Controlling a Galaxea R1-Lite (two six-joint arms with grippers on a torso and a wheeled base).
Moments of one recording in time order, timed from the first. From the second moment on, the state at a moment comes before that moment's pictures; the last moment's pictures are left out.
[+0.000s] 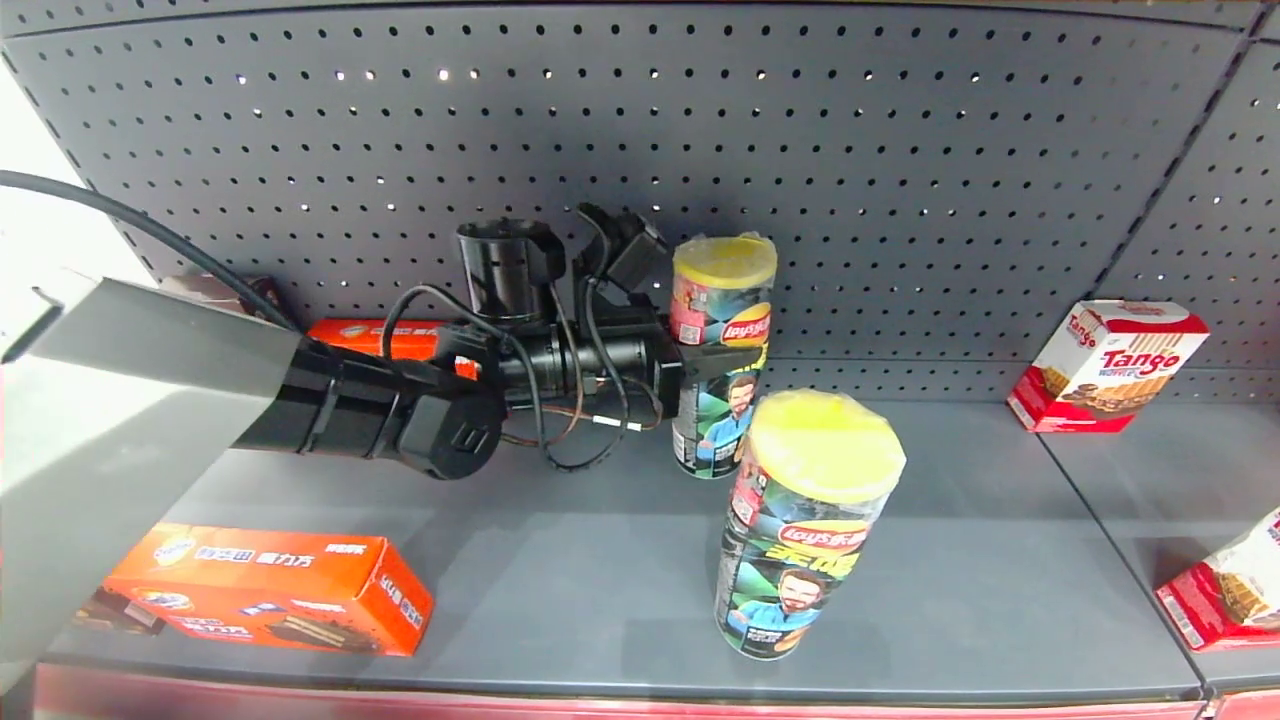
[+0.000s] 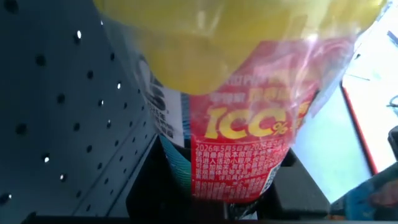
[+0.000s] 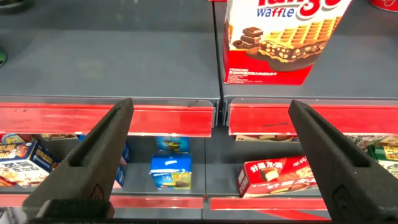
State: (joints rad) left arm -0.49 2.12 -1.41 -0.70 -0.82 0.10; right arm 0.00 0.00 0.00 0.00 -0.02 -0.01
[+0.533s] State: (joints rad) left arm -0.48 2.16 -1.41 -0.70 -0.81 0.13; right arm 0.00 0.00 0.00 0.00 -0.02 -0.01
